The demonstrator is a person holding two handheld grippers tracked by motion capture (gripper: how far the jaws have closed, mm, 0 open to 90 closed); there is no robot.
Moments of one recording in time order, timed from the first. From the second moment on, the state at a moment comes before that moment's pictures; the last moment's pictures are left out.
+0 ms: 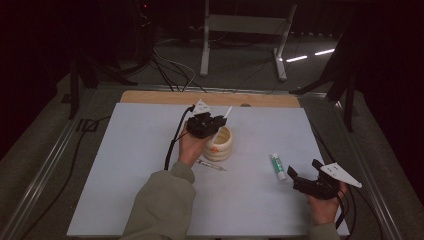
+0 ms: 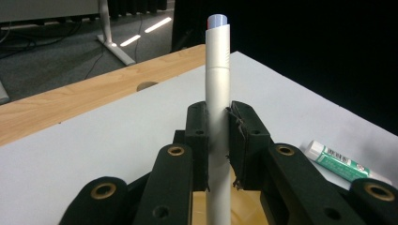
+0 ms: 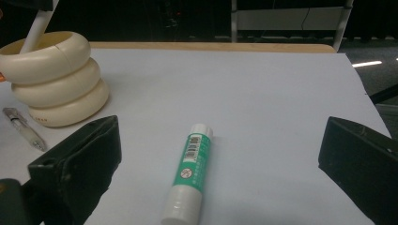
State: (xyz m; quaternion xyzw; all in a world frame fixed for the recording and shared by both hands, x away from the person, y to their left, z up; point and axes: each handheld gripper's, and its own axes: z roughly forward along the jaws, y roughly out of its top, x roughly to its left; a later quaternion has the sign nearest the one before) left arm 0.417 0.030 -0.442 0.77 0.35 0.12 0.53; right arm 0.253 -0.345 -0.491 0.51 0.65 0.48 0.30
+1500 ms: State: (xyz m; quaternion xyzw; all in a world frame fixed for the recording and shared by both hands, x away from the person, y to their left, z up) left arm 0.411 0.031 -0.461 0.78 0.36 0.10 0.50; right arm 0.254 -0.344 -0.492 0.51 0.65 0.48 0.29
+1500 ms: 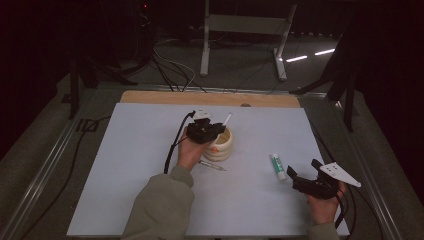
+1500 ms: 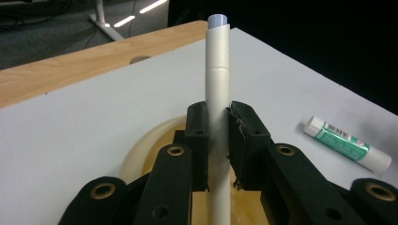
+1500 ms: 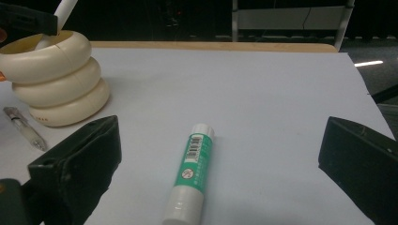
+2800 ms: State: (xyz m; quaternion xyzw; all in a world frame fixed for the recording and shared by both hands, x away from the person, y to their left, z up) left arm 0.410 0.036 -0.466 0.79 0.36 0.08 0.50; right arm 0.254 -0.344 -0.492 0.51 0.65 0.48 0.29
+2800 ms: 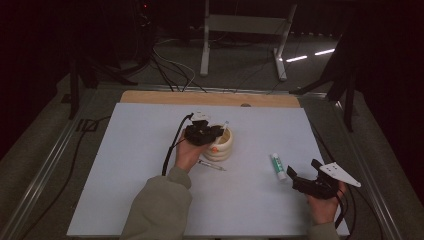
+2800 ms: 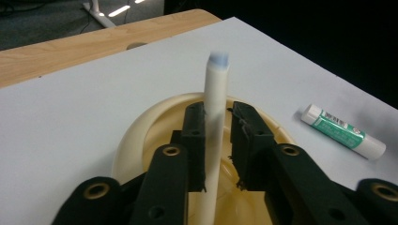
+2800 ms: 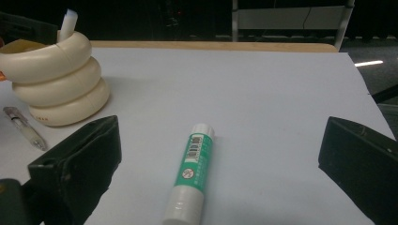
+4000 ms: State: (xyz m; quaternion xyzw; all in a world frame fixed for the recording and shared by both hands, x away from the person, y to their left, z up) left arm 0.396 0.061 -0.432 0.80 0.33 0.10 0.49; right arm 0.255 -0.343 -0.492 0.51 0.65 0.48 0.29
